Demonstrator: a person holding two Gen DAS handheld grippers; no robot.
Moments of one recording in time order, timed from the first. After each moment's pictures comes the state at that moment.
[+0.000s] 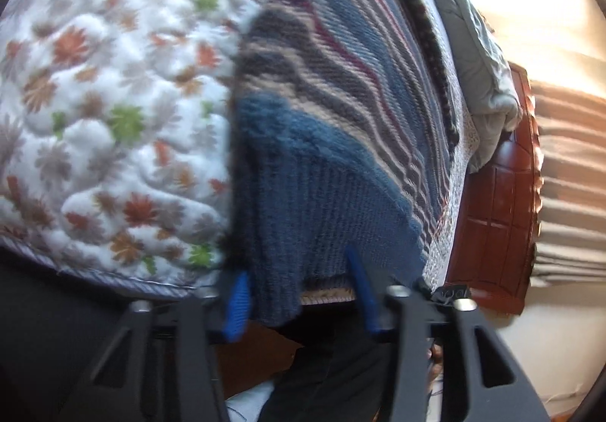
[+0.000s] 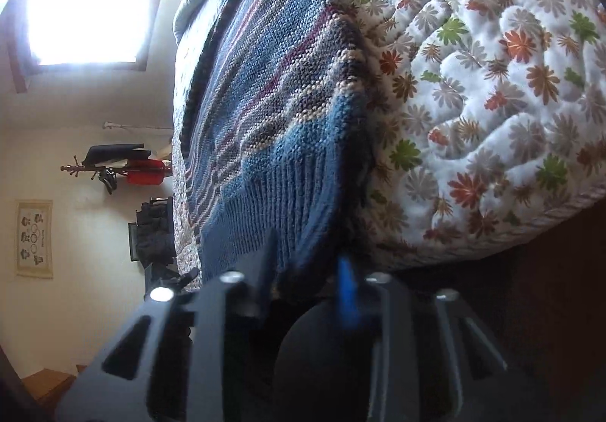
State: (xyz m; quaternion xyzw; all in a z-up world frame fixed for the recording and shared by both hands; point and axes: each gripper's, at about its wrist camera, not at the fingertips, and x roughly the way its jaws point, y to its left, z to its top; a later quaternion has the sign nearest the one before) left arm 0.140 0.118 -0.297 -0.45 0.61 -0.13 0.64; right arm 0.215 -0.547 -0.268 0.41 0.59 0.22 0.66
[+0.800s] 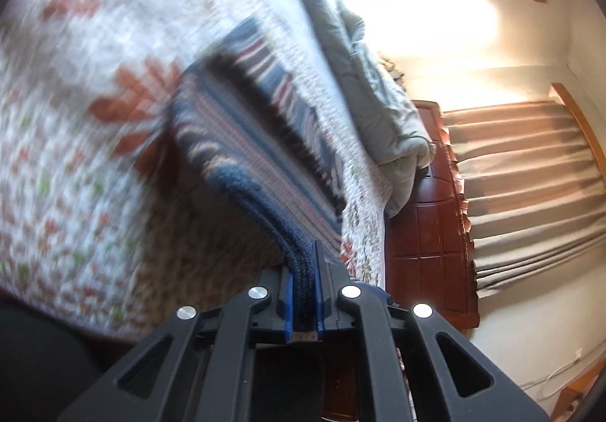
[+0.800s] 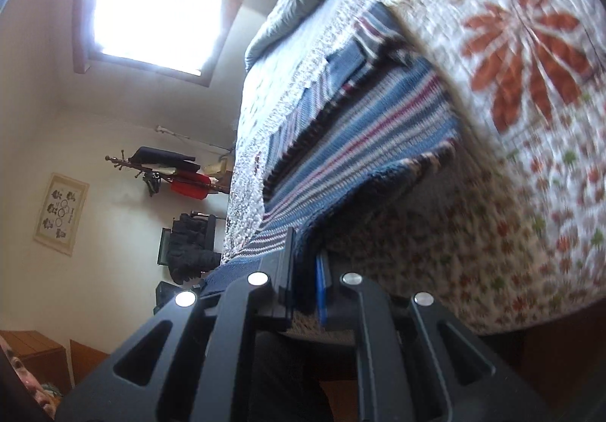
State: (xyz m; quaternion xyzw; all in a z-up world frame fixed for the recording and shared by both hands) left arm 0.171 0.147 -0.152 -0.48 0.44 -0.20 0.73; right arm 0.284 -0.550 -0.127 0.39 0.48 0.30 0.73
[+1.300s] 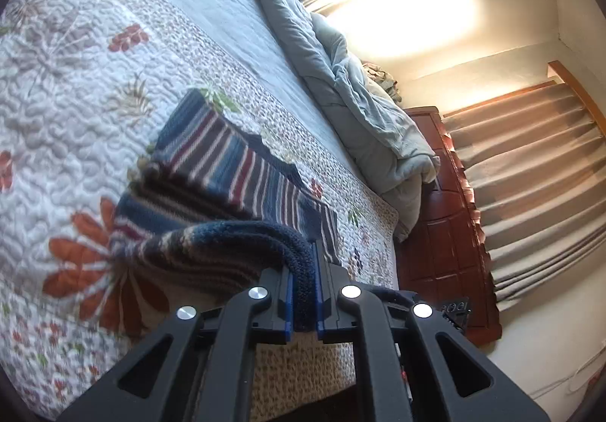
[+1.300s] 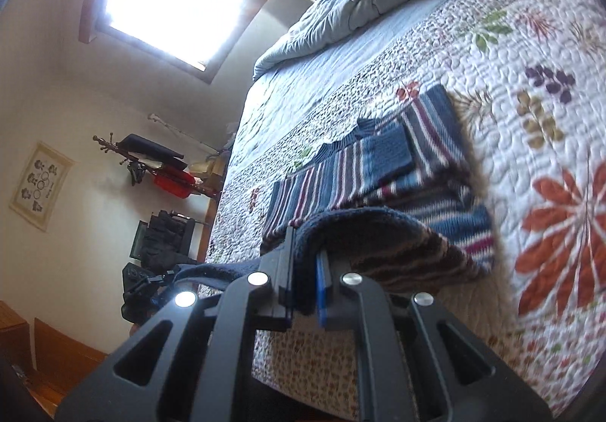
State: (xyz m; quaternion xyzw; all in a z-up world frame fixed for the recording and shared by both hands) left arm 0.316 0.144 -0.091 -0.42 0.42 -0.19 0.78; right arm 0.427 -0.512 -0.072 0.31 0.47 0.30 0.77
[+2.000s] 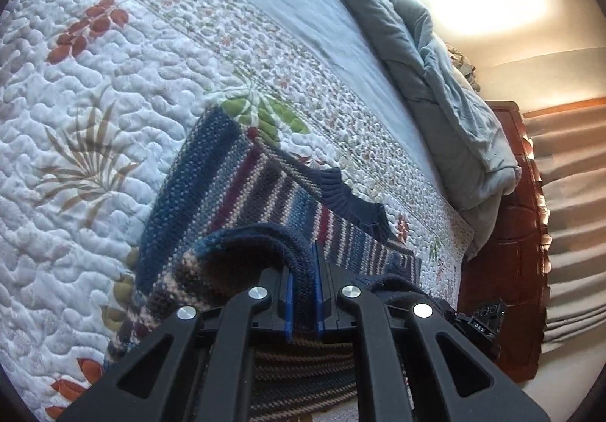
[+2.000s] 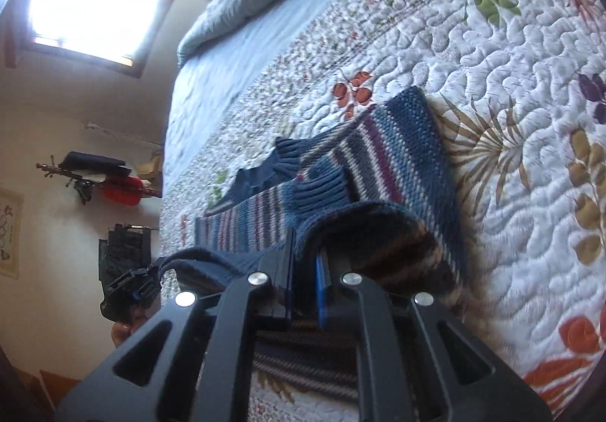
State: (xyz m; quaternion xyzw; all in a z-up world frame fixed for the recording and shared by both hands) left arm 0.525 0.125 -0.208 -0.39 0.53 -0.11 0.74; right arm 0.612 -0.476 -0.203 0.31 0.58 0.21 0.72
